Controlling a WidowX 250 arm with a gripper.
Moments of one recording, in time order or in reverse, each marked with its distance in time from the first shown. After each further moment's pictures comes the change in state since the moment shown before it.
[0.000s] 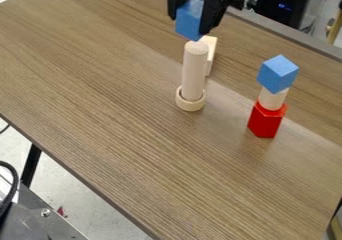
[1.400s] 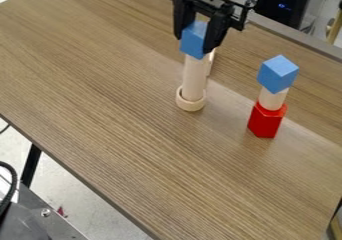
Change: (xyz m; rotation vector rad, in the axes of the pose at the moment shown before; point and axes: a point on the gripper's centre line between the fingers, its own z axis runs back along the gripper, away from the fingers) arm 0.015 -0.005 -0.029 -0.046 0.025 -0.014
